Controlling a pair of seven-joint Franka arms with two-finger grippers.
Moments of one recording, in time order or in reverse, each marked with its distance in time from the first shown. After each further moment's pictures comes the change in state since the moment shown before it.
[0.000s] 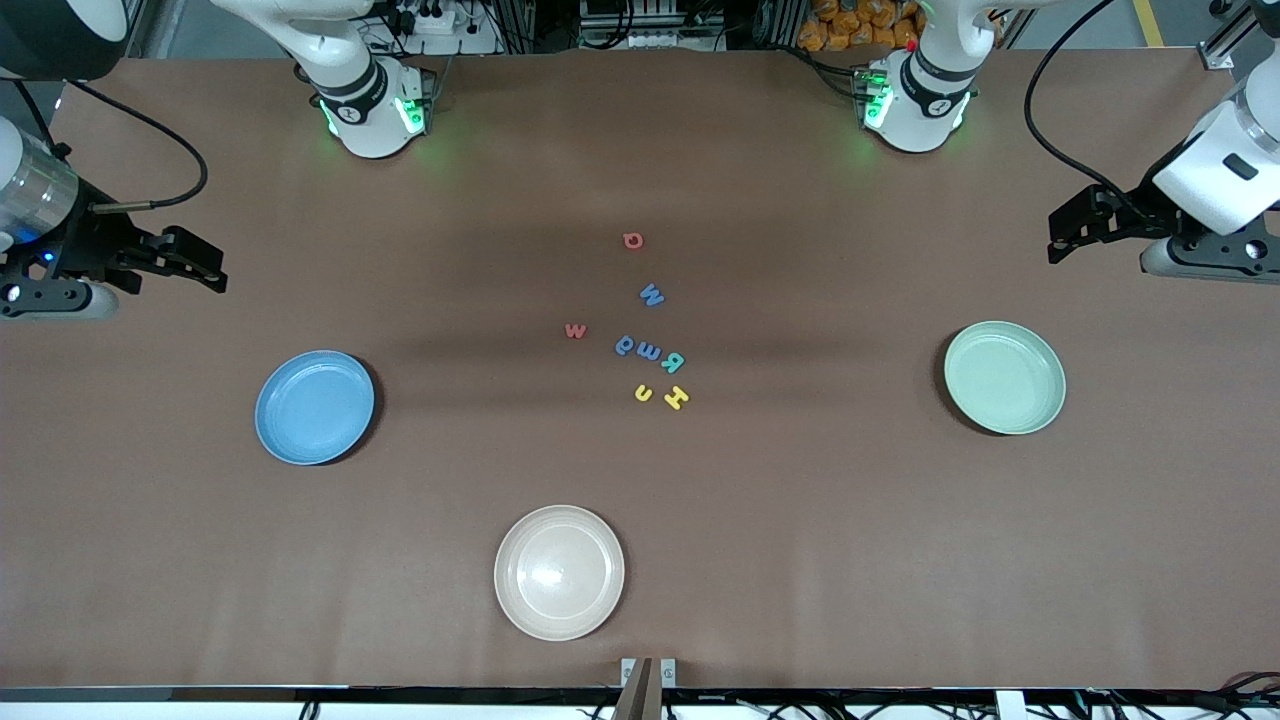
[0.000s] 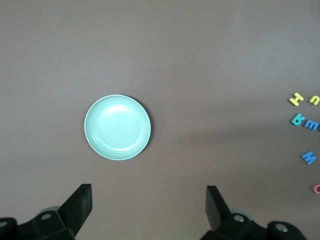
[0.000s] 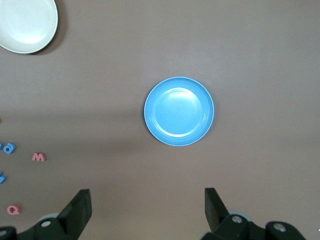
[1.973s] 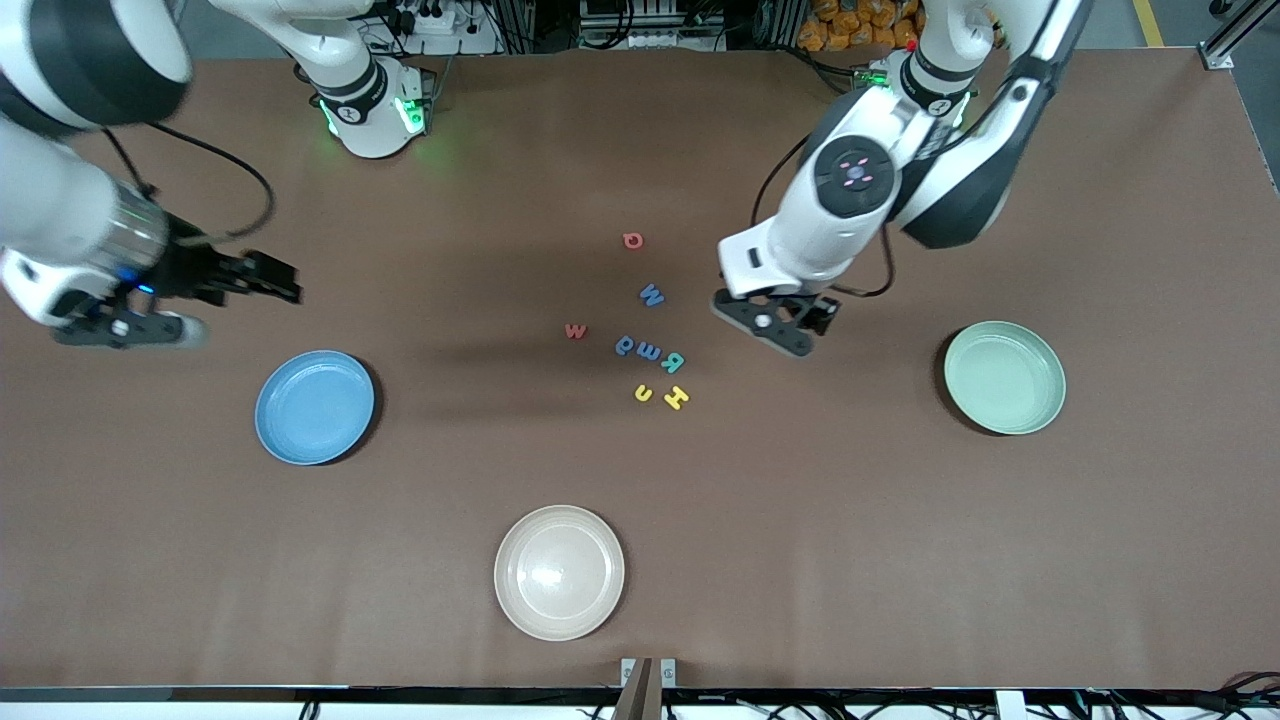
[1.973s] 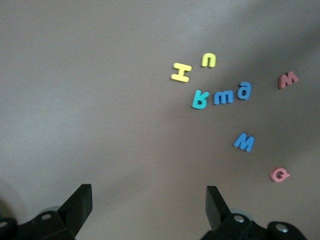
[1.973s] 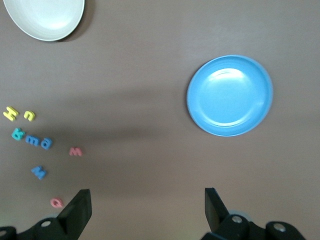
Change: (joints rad) left arm -0.323 0.338 -0.219 -0.155 0.005 0.435 -0.060; right arm 0.054 0.101 0.065 -0.043 0.104 0.066 0.193
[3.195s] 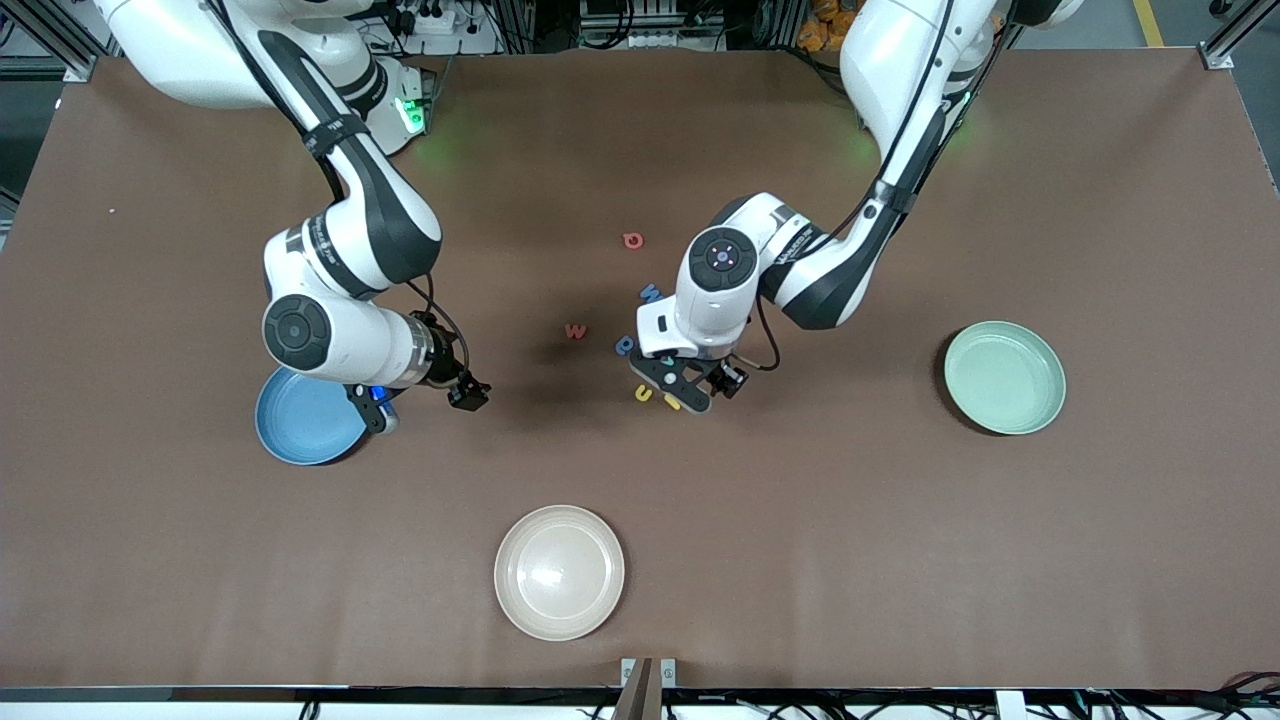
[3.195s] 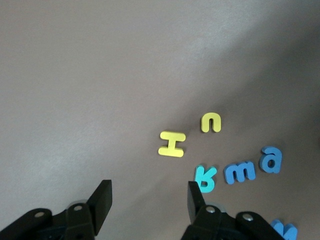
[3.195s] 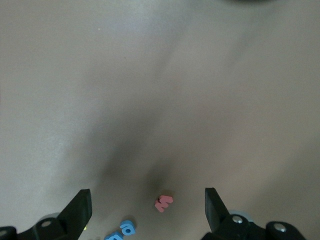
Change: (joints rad) left arm -0.260 0.342 0.200 0.206 0.098 0.235 -0.024; right arm 0.070 0.335 0.155 -0.089 0.004 0.356 1.102
